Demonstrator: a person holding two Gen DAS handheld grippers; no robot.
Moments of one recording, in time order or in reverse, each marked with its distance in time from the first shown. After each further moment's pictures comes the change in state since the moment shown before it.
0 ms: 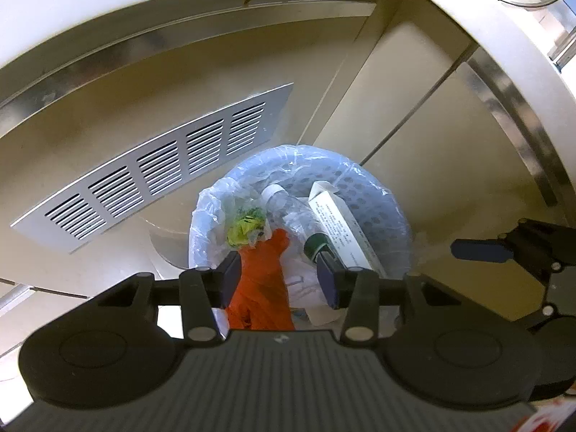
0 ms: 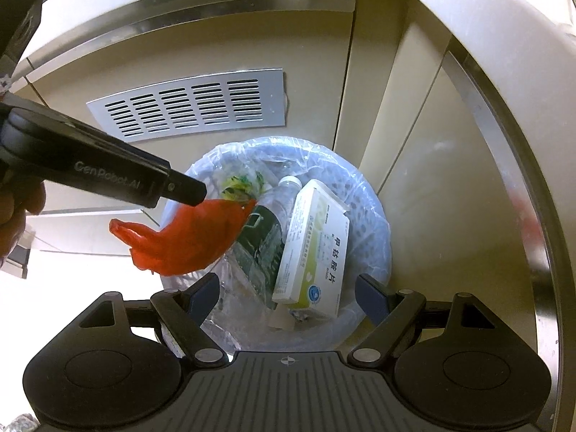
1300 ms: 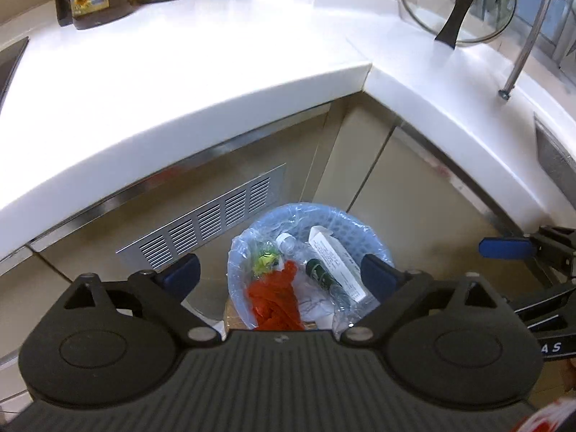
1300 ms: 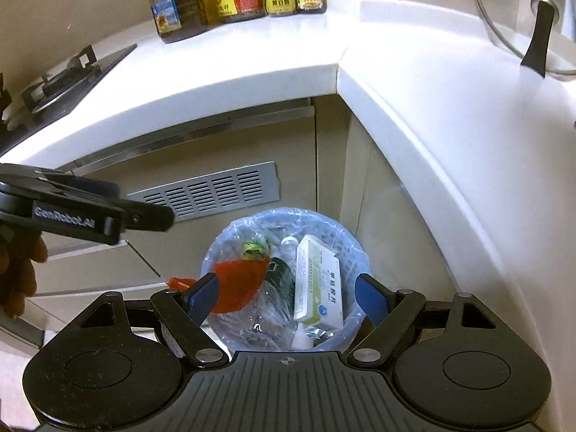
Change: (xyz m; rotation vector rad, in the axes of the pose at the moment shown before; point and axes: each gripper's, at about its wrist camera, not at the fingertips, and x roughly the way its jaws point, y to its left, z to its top) left arm -0.122 -0.018 -0.036 0.085 -0.246 0.057; right arm -0.113 0.023 -0.028 0.160 -0.263 -0.033
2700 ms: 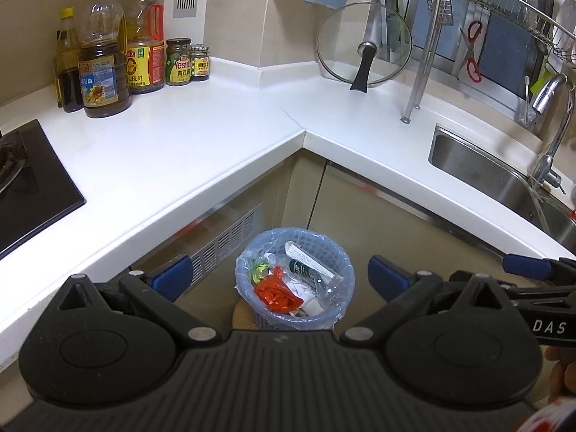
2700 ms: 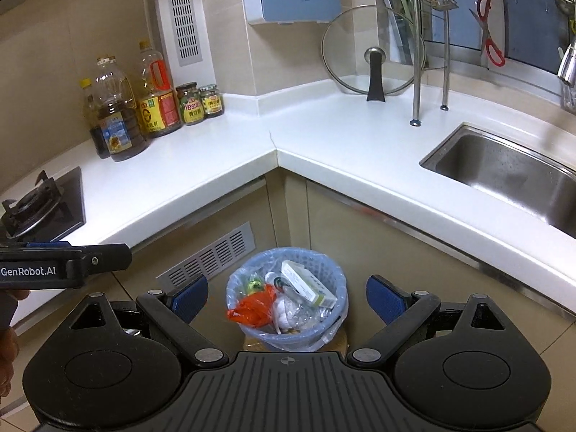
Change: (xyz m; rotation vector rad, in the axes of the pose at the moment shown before) left arm -0.177 0.070 -0.039 0.200 -0.184 -0.176; right arm -0.156 0.189 -0.053 0.400 -0.293 -0.368
